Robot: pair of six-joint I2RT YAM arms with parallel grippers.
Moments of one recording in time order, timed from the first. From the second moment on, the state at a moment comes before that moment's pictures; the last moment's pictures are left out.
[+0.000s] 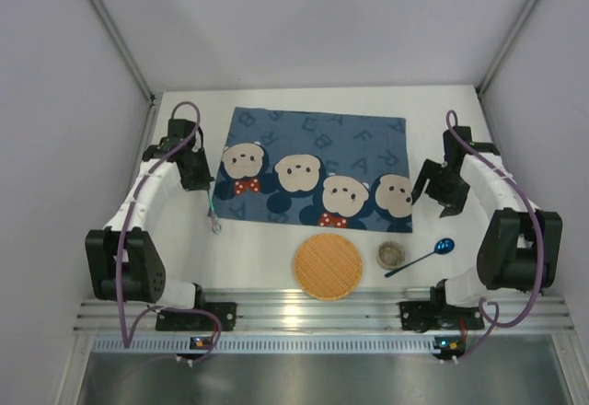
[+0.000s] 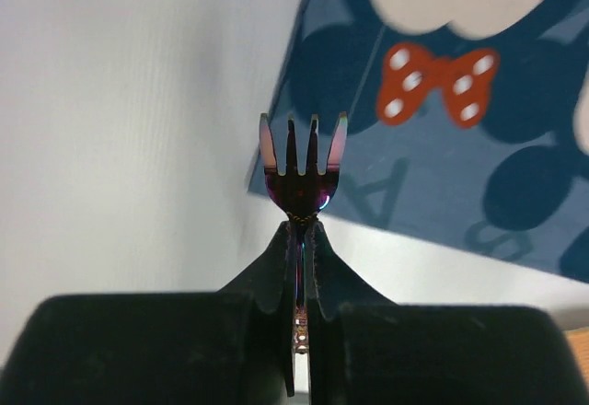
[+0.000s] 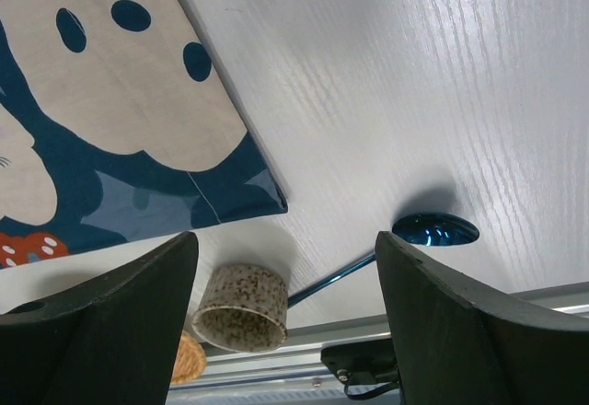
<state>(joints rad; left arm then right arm) -0.03 1.44 1.13 -0.81 -0.05 -0.30 -0.05 1.49 1.09 -0.97 -0.02 0.42</state>
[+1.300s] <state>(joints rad) -0.27 2.14 1.63 -0.60 -0.06 -0.13 -0.05 1.46 1.02 -0.98 0.00 0.42</state>
